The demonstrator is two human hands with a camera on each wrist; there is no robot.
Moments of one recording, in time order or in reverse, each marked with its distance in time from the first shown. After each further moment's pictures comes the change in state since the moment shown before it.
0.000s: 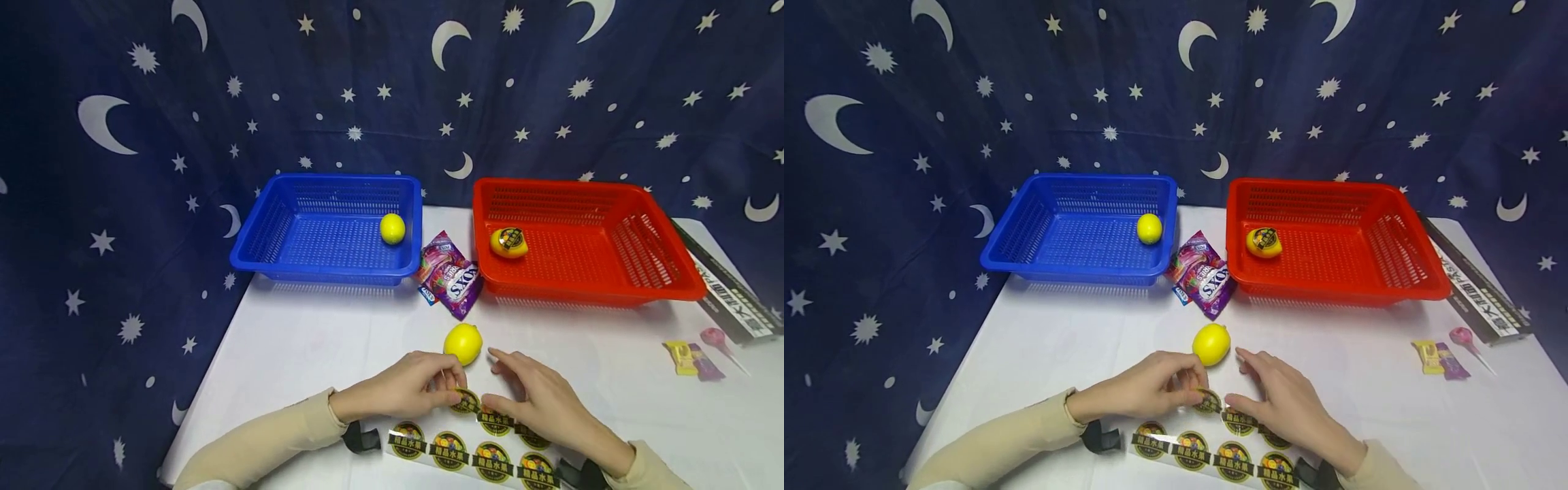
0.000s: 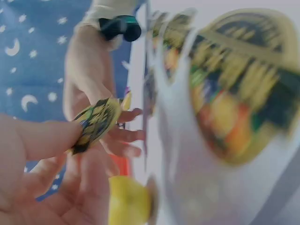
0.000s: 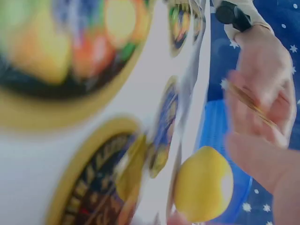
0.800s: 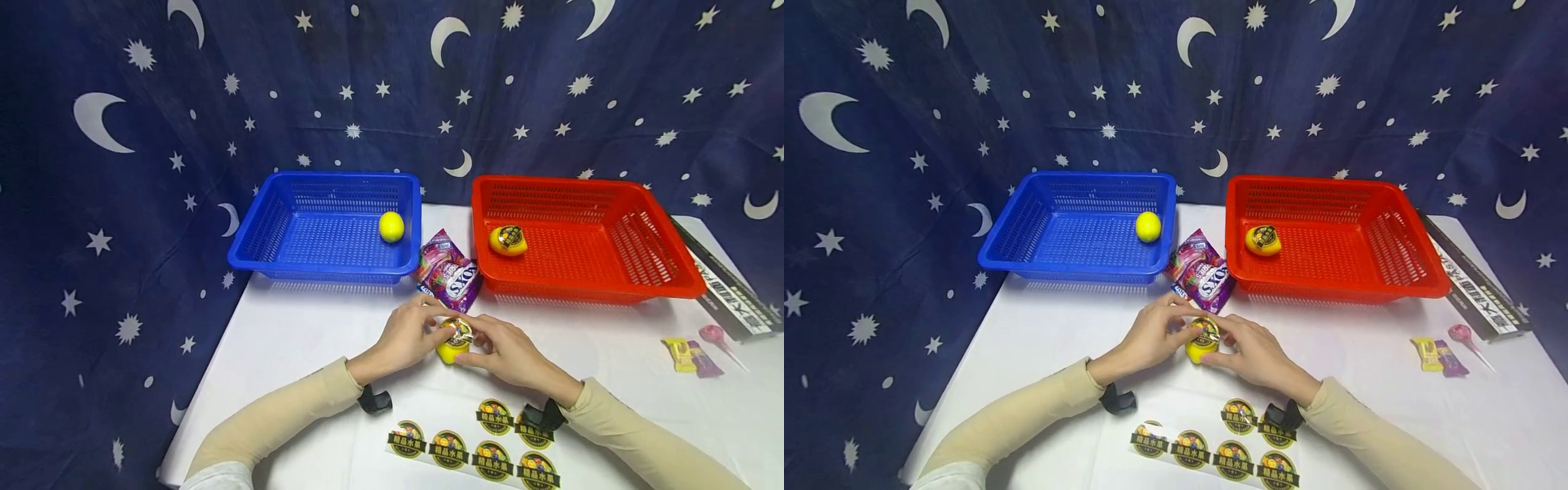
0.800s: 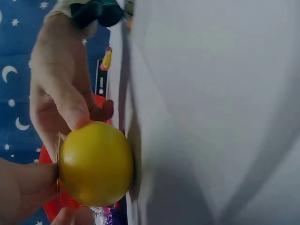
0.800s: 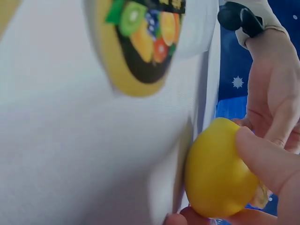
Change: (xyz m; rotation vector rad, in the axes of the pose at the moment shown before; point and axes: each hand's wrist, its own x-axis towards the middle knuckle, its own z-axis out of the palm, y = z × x) left_hand 0.035 -0.023 -0.020 0.152 0.426 -0.135; right_hand 0.070 0.006 0.008 0.150 -0.027 -0.133
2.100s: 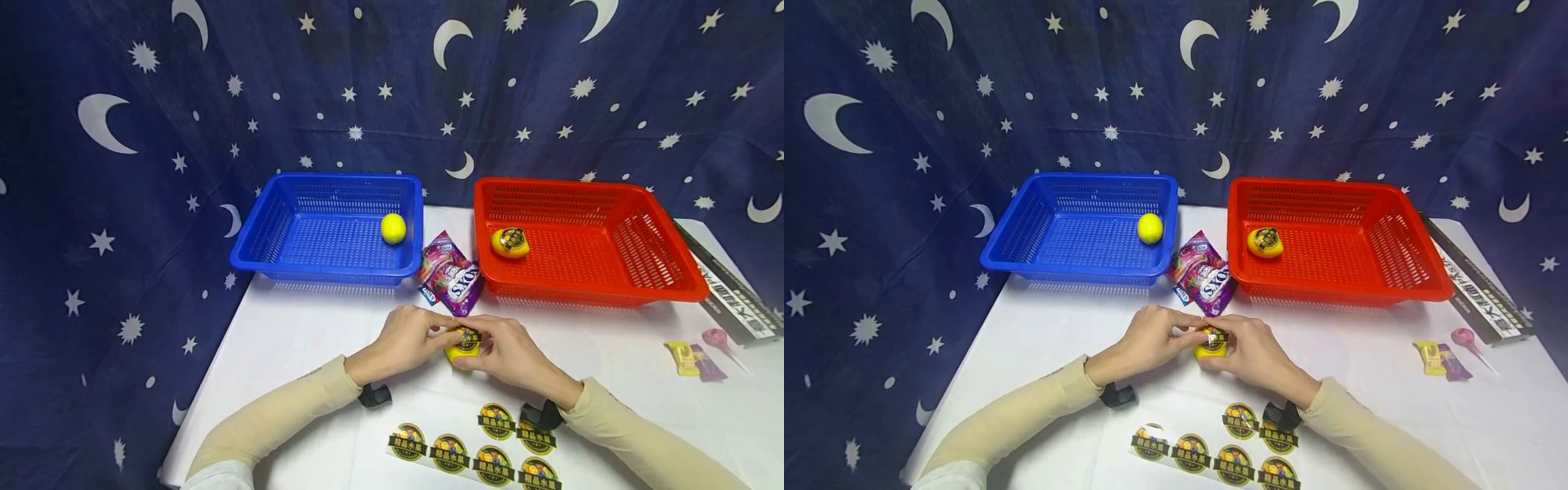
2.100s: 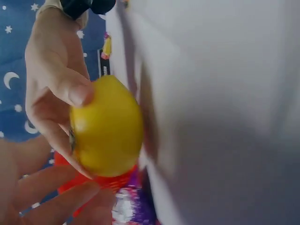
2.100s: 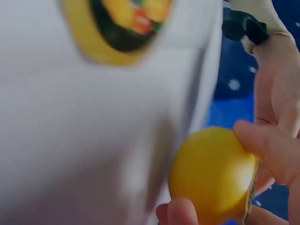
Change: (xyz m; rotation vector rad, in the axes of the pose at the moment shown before) left_hand 0.003 0.003 -0.007 0.123 -0.012 0.149; right_hand 0.005 -0.008 -0.006 0.040 0.092 -0.046
